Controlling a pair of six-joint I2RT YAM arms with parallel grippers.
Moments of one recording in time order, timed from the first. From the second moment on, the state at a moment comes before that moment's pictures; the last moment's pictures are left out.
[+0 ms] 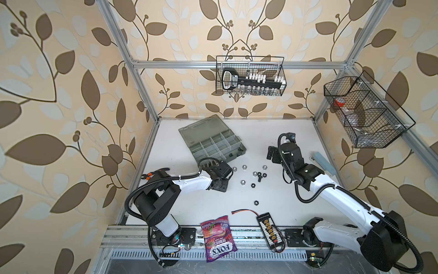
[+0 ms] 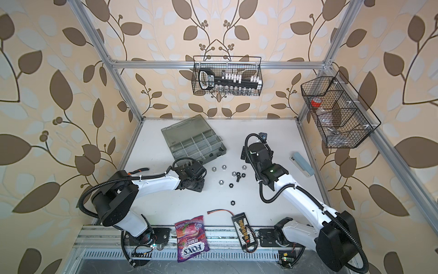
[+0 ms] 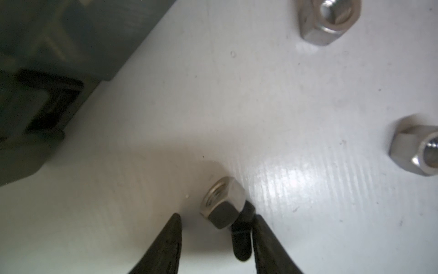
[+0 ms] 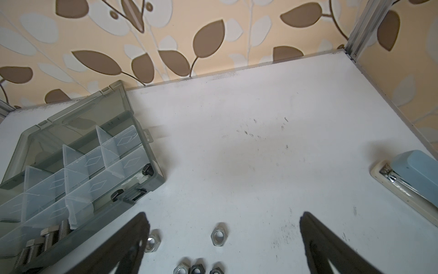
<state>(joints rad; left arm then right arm) -0.75 1.60 0.82 -0.44 -0.13 -0.51 0.48 1.16 0.83 -0.25 0.48 0.47</state>
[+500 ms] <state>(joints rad) -0.77 1.60 0.81 -0.40 -0.10 -0.56 0.48 1.16 0.83 -0.25 0.48 0.47</state>
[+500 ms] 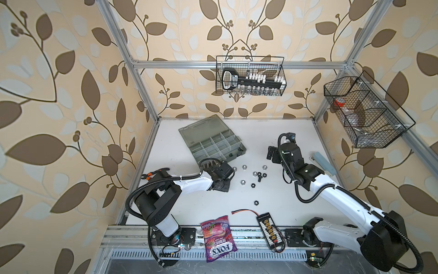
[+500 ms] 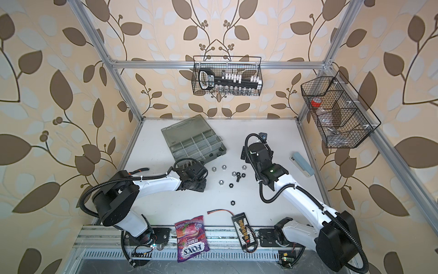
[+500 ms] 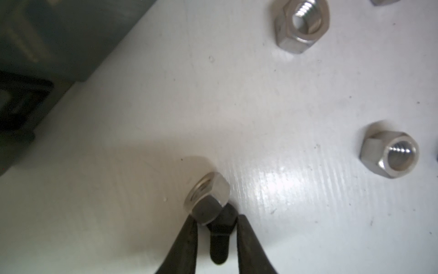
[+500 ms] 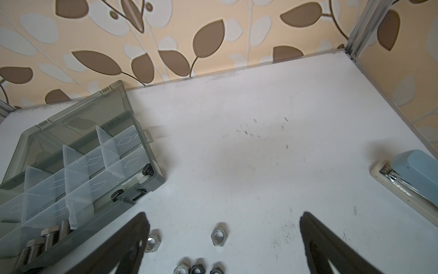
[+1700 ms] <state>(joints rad) -0.79 1.56 0.77 -0.41 -0.10 -0.60 0.48 1.14 0.83 -0.25 0.48 0.48</state>
